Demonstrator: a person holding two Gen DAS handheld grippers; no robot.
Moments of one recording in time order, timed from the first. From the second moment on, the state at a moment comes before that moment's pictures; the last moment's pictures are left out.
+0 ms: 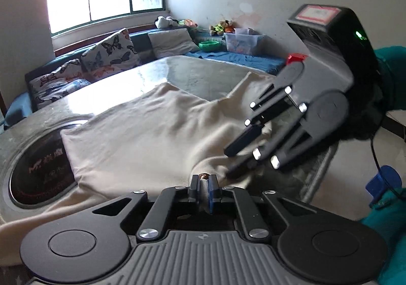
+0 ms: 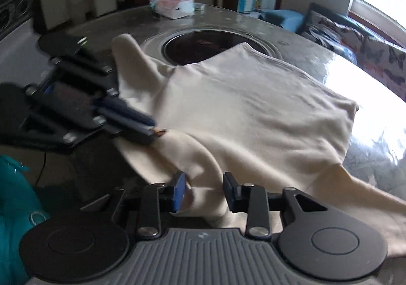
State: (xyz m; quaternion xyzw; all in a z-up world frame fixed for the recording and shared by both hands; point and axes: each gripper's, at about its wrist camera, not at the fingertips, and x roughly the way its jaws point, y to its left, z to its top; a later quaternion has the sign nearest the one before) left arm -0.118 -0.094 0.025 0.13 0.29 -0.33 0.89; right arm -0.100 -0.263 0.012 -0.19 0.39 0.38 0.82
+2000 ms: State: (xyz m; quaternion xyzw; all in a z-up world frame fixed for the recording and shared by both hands) left arm 0.153 -0.024 0.015 0.02 0.36 -0.05 0.93; right arm 0.174 -0.349 -0.011 0.12 0.43 0.19 0.87
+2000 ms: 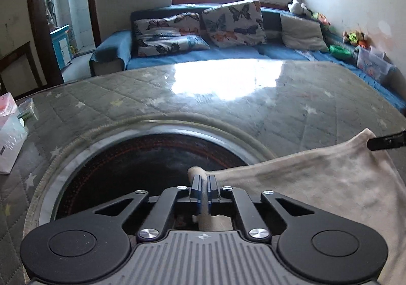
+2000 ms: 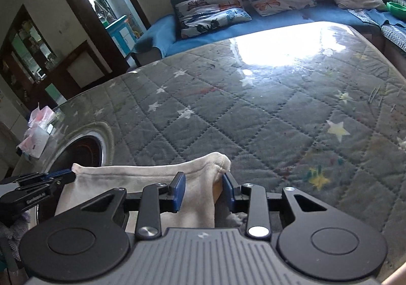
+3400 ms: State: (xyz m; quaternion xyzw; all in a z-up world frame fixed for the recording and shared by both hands) left arm -0.037 -0.015 0.012 0.01 0.32 -0.10 0.94; right arm 0.005 -0.279 -0.005 -0.10 0.40 0.29 0.86
